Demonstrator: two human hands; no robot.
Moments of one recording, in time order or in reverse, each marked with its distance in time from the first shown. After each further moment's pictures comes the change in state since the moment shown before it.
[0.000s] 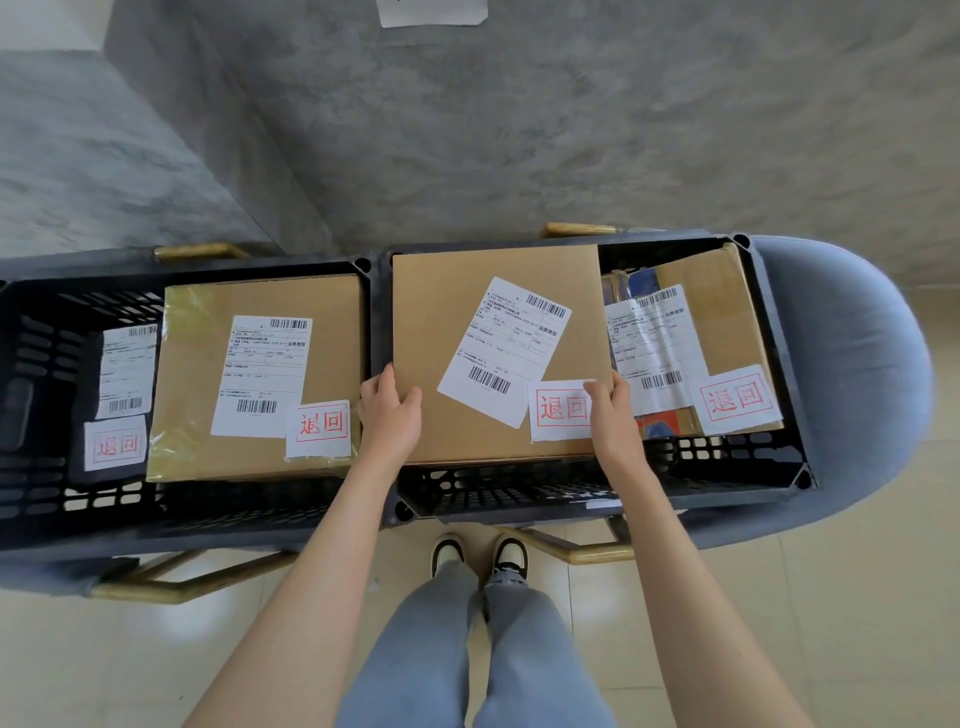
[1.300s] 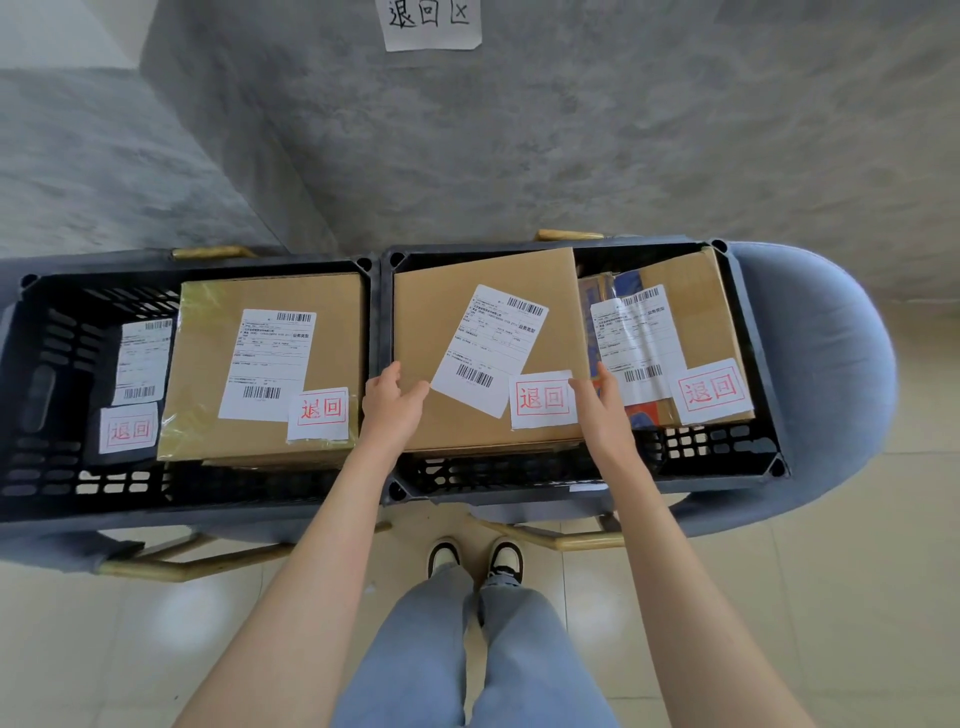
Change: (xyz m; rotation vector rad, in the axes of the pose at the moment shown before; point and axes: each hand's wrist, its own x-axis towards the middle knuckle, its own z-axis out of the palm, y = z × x) left_hand -0.021 0.004 0.003 -0.095 -0.021 0.014; right_hand -0.011 0.008 -0.015 0.042 -0.058 -0.063
